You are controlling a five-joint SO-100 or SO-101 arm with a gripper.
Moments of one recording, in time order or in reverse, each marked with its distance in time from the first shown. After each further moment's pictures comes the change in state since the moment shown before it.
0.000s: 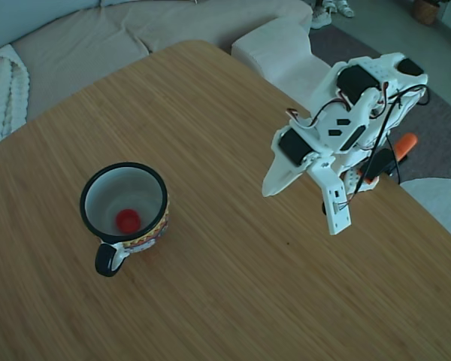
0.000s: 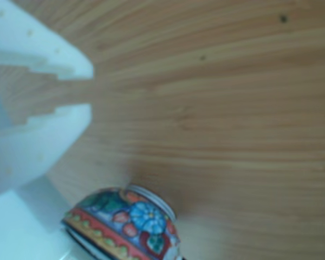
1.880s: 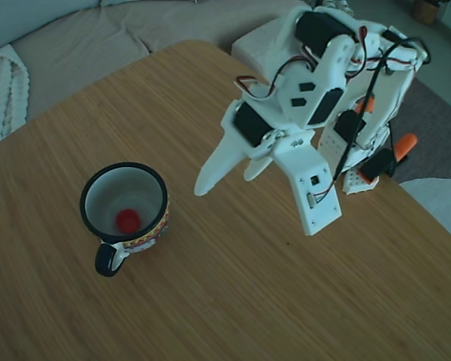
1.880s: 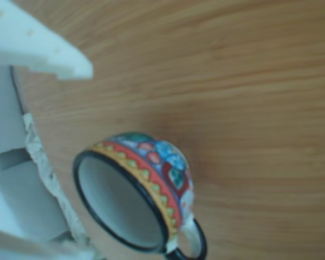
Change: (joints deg) arm 0.2 -48.5 -55.4 18.5 0.0
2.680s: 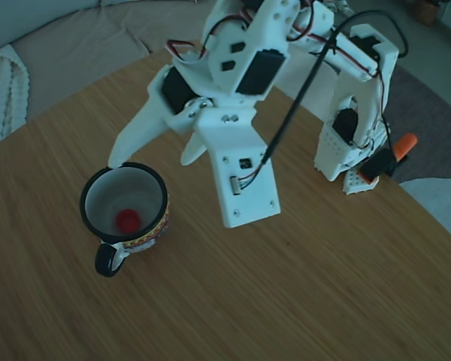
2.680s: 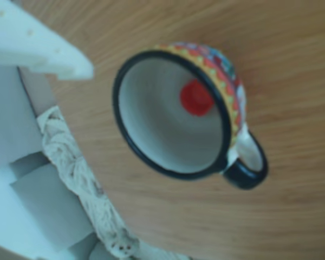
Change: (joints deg) arm 4.8 -31.6 -51.3 15.6 0.1
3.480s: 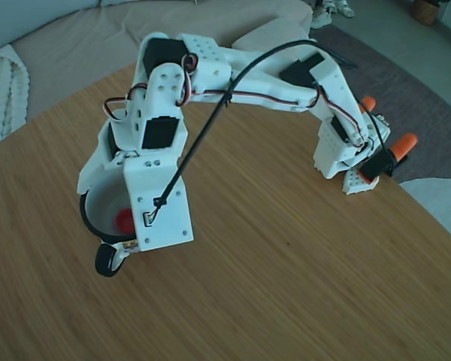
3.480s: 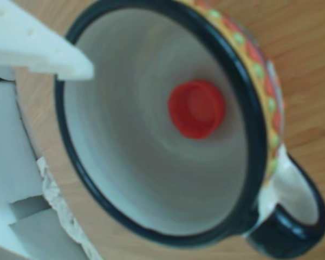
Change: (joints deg) arm 8.0 -30.9 -20.1 -2.5 0.1
